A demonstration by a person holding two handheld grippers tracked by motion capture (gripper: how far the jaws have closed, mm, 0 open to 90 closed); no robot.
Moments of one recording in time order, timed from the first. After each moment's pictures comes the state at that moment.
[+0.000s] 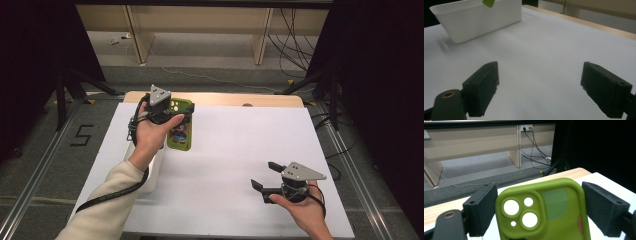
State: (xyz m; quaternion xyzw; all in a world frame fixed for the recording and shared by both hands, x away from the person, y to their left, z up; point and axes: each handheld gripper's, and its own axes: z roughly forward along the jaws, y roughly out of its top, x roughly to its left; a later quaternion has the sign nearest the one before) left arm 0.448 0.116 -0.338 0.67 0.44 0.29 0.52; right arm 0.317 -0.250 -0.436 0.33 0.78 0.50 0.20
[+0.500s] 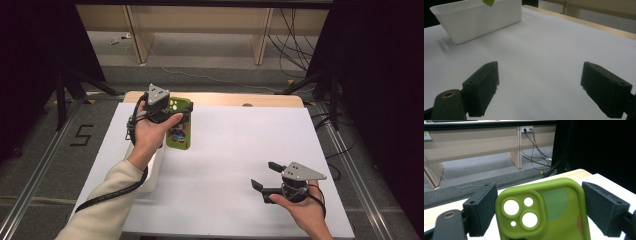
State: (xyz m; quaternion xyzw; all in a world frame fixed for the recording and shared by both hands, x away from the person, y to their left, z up) left arm 0.449 0.119 -0.336 0.67 0.44 0.29 0.52; right arm 0.317 -0.251 -0.436 0.34 0.78 0.50 0.20
